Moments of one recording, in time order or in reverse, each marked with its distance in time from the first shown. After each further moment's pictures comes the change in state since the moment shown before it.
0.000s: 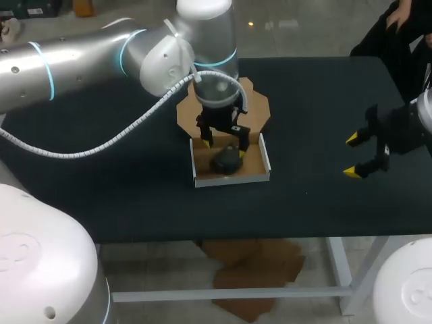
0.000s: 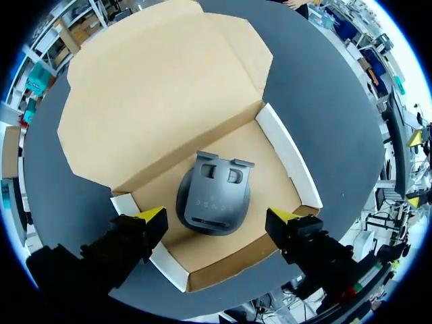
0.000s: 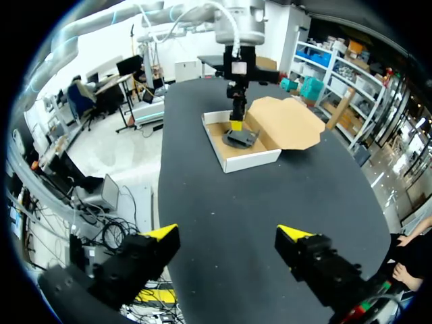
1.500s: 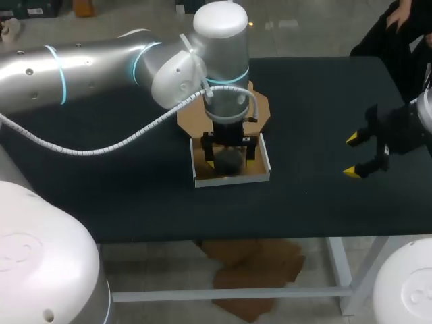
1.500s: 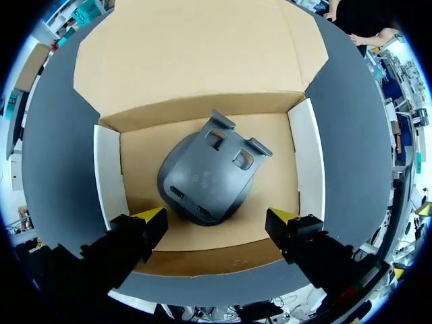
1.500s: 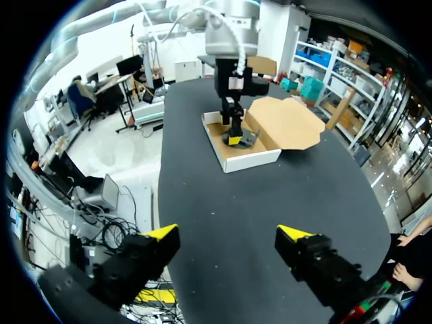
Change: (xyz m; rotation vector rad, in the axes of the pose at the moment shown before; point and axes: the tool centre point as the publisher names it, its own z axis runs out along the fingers) left arm 0.024 0.023 0.030 -0.028 -0.043 -0.416; right arm 0.000 0.000 0.000 0.000 0.000 0.000
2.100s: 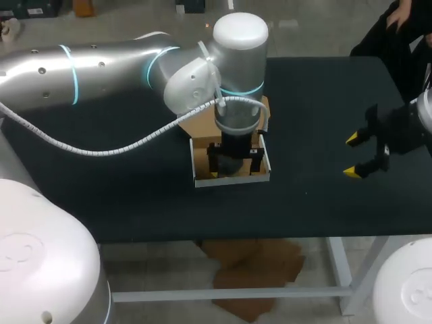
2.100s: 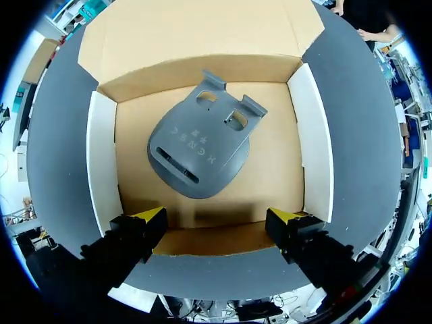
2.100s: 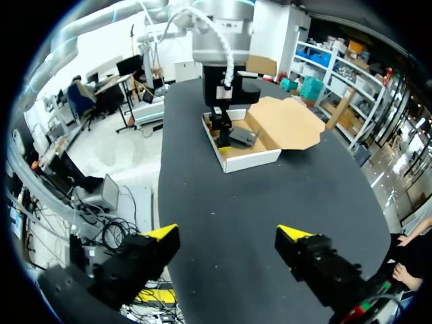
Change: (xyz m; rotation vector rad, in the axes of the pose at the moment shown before) left arm 0.010 0.033 0.008 -0.025 -0.059 -0.027; right arm 0.000 0.000 0.000 0.000 0.000 0.000
